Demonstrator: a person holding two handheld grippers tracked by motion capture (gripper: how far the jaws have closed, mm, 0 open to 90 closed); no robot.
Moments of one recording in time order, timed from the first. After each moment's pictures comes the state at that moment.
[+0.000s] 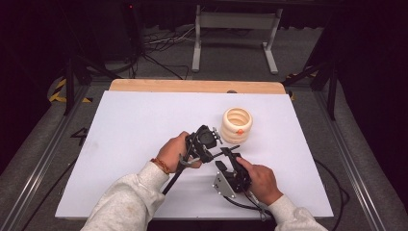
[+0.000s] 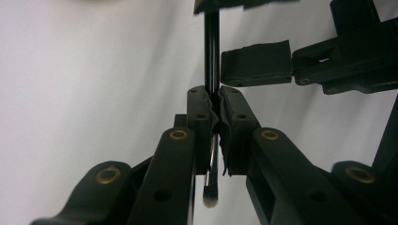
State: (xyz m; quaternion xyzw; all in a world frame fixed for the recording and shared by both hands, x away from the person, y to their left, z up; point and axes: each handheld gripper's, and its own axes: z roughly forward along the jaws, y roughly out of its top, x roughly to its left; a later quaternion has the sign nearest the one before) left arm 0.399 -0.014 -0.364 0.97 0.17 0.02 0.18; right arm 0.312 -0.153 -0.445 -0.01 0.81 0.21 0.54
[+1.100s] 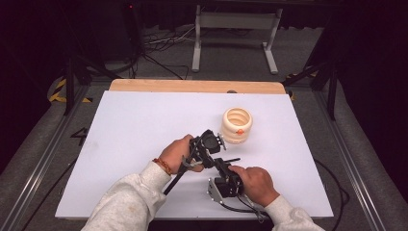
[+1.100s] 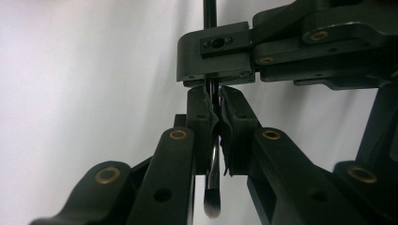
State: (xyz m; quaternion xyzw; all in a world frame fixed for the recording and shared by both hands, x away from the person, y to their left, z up) left arm 0.393 -0.019 -0.368 0.98 0.13 0.00 0.17; right arm 0.306 -0.139 -0.454 -0.07 0.84 0.13 0.53
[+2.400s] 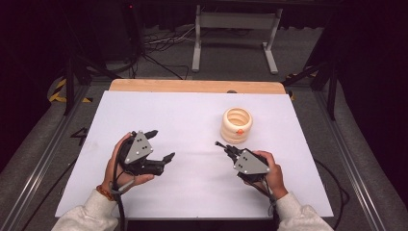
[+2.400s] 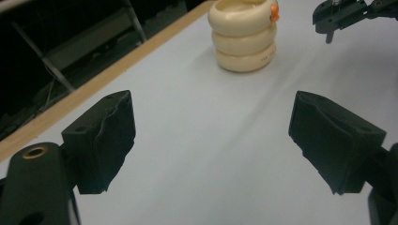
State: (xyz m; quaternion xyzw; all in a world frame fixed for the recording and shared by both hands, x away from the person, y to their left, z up) left arm 0.336 0.151 -0.368 0.81 0.23 0.27 0.47; right arm 0.331 -0.198 -0.406 0.14 0.81 0.40 0.40
